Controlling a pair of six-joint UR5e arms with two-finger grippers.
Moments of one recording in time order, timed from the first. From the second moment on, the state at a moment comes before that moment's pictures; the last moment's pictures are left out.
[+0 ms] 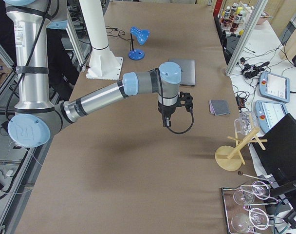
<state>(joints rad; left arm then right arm) -1.63 -1.48 -1.83 -1.57 -2.38 0.15 1.50 -1.61 2.01 -1.88 2.30 -0.01</state>
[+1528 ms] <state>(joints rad) -1.67 -1.44 -1.84 -1.54 -2.37 0.18 1.55 -1.67 1.95 -1.87 2.29 -0.16</state>
